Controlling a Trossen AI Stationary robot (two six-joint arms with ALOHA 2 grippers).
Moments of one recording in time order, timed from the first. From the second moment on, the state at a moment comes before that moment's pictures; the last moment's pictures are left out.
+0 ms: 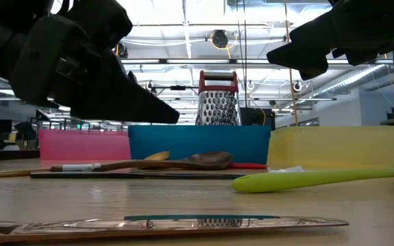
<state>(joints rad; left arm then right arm) -0.53 1.91 0.68 0.85 -0.55 -0.14 0.54 1.52 0.47 0.80 0.39 0.13</state>
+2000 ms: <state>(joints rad) -0.43 1.91 0.68 0.89 -0.36 -0.11 0.52 1.52 0.47 0.81 0.39 0.07</state>
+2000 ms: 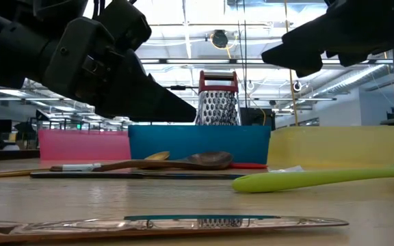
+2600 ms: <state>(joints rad) -0.43 1.91 0.68 0.89 -0.36 -0.10 0.50 1.52 0.47 0.83 0.39 0.07</state>
